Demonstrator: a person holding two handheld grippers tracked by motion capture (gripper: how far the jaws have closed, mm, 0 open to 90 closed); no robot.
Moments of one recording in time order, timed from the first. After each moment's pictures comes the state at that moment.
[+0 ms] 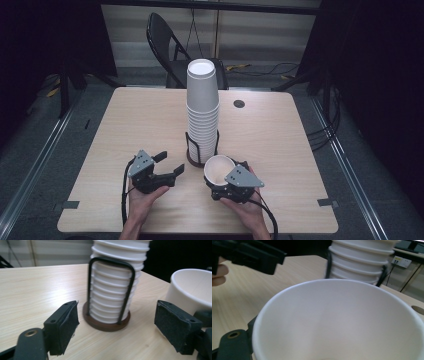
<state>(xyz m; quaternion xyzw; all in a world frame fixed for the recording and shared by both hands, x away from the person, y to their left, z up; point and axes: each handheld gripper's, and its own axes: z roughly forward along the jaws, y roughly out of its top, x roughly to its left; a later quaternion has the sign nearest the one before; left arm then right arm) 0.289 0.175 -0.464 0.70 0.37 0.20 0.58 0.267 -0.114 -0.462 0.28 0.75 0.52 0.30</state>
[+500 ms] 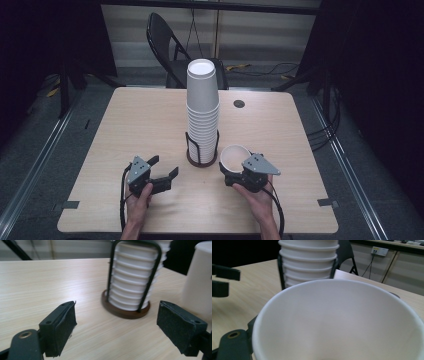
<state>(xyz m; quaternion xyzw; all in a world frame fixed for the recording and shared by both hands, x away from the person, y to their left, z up) 0.283 0.183 -0.489 0.68 0.41 0.25 0.55 0.290 -0.148 -0.451 0.35 0.72 0.51 0.31</state>
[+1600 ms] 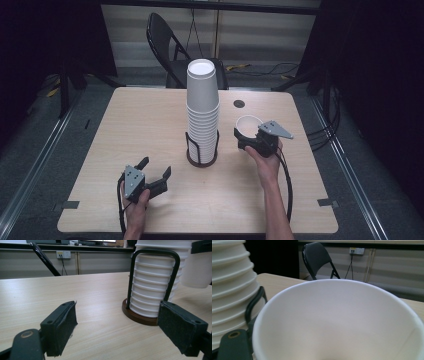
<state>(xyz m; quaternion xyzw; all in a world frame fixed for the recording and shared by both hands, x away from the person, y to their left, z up) 0.266 0.188 -0.497 0.63 0.42 0.33 0.56 0.379 -0.185 -0.432 0.43 0.66 0.53 0.32</state>
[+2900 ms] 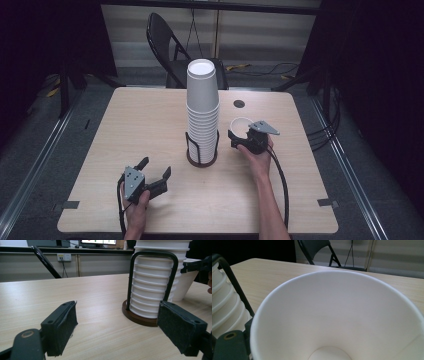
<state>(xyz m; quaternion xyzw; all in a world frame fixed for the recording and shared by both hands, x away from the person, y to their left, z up) 0.264 0.188 -0.497 0.63 0.42 0.34 0.56 0.413 -0.173 -0.472 0.45 0.68 0.50 0.29</state>
